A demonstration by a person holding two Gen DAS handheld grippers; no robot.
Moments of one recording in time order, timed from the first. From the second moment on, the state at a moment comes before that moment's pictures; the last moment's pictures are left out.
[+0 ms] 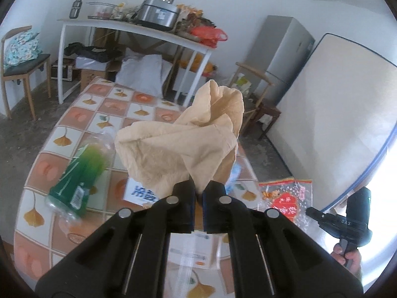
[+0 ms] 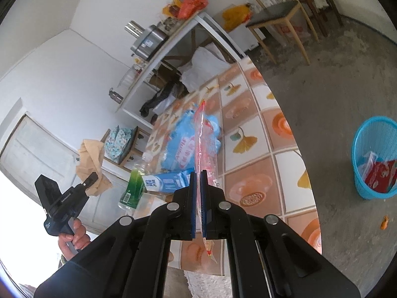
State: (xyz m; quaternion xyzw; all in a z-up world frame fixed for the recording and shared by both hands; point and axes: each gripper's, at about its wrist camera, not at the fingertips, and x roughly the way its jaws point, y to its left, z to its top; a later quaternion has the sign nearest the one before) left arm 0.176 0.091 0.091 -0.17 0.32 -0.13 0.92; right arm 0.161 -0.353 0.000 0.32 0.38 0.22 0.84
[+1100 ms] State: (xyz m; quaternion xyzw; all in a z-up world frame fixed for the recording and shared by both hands) left arm 0.236 -0.270 0.033 -0.01 0.49 -0.39 0.78; right arm 0.041 -0.589 -0.050 0.42 0.27 -0.04 0.86
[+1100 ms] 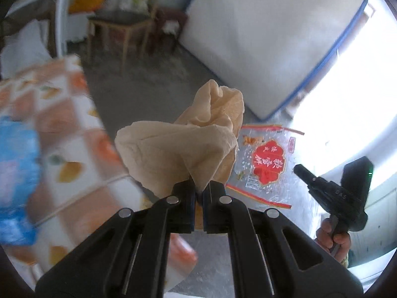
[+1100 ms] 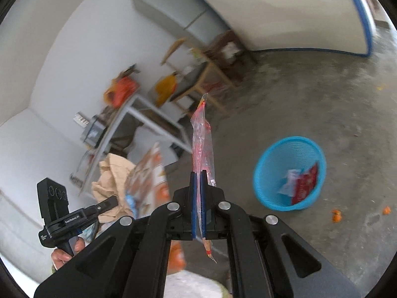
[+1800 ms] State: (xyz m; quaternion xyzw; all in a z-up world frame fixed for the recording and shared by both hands) left arm 0.328 -0.475 -0.184 0.07 0.69 -0.32 0.64; right arm 0.164 -0.668 -0.212 0.45 0.39 -0.14 0.79
